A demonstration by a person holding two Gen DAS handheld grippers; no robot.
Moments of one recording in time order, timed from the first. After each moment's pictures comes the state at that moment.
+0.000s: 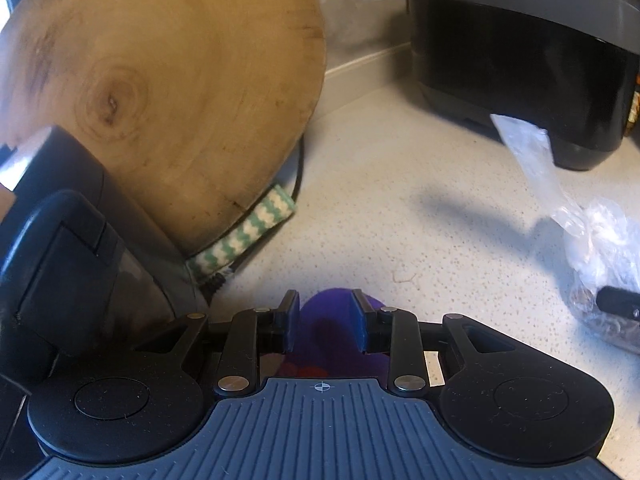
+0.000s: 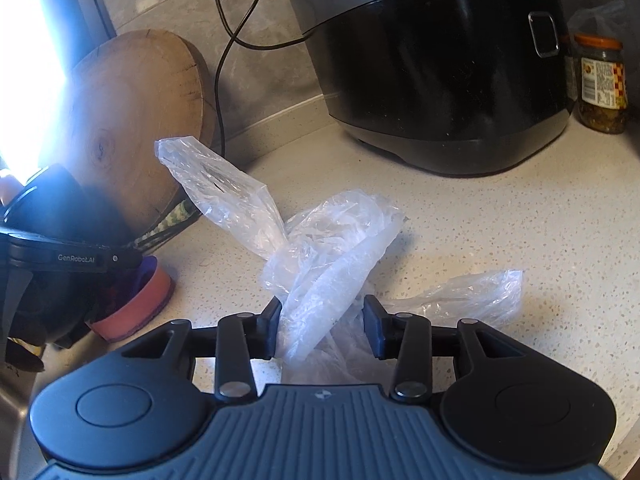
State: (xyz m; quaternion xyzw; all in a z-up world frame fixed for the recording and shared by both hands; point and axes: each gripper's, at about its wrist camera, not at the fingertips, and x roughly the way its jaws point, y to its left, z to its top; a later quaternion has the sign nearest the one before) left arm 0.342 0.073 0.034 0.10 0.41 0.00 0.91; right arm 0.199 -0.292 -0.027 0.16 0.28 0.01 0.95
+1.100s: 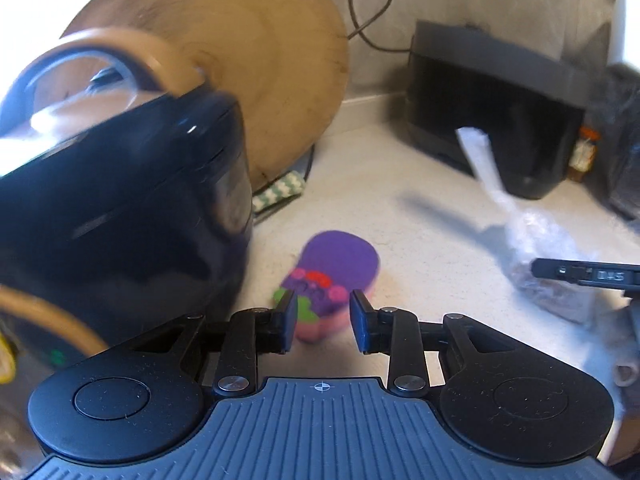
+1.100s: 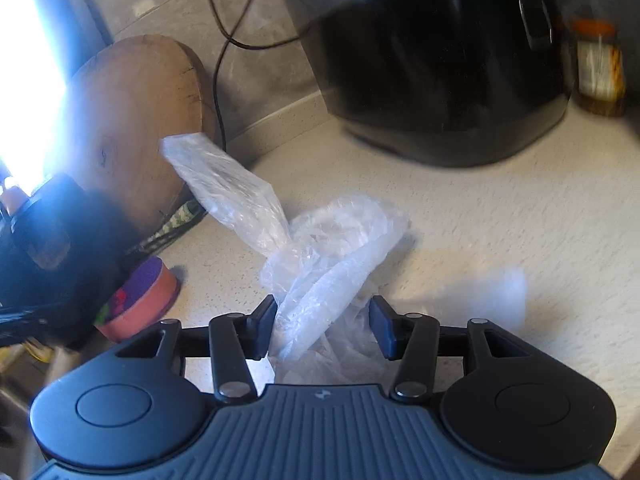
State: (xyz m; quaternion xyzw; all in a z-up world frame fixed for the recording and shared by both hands) left arm 0.218 0.108 0.038 0.01 0.34 -0.03 0.94; right arm 0.192 -0.287 -0.020 0.14 0.28 0.01 0.95
